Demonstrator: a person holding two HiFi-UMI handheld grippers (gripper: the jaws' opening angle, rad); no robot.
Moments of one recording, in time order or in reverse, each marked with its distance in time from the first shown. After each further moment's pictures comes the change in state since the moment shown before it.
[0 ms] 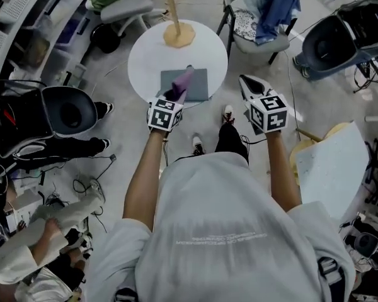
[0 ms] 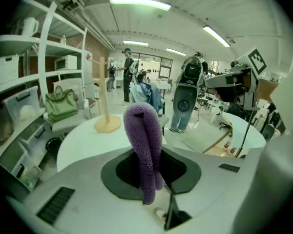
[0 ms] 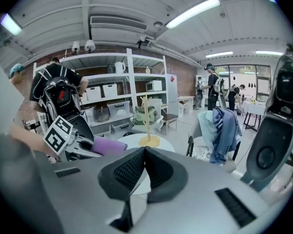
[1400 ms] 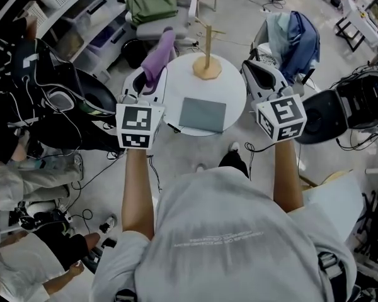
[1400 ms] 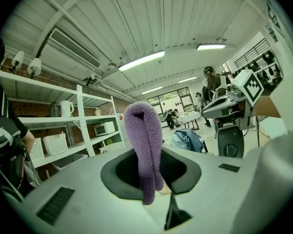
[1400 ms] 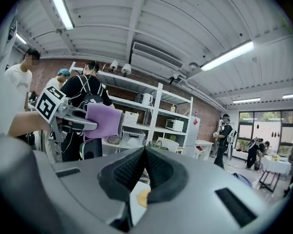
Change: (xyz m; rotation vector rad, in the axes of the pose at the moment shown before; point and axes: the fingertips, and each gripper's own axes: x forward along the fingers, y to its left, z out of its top) left arm -0.256 0.104 0.275 0.229 -0.462 0.484; right arm 0.007 0.071 0.286 -0.355 -0.352 0.149
